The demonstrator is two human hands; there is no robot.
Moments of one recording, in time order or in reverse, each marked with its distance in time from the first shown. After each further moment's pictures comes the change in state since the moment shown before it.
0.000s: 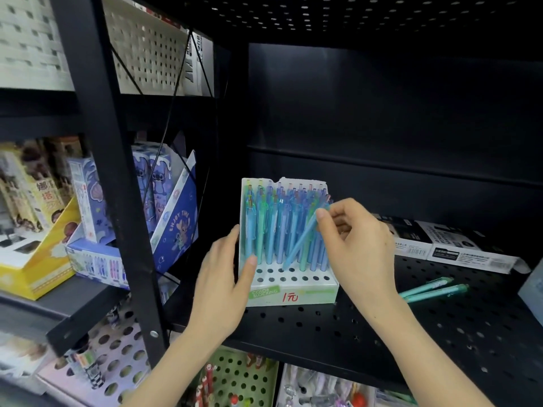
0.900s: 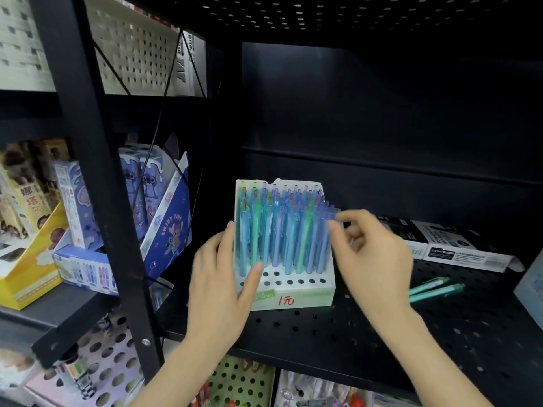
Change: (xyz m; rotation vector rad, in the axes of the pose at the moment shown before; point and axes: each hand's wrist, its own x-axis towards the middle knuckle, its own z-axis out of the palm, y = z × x) left_hand 0.000 0.001 0.008 0.265 0.141 0.078; right_hand -0.005 0.022 -0.008 -0.183 0.084 0.038
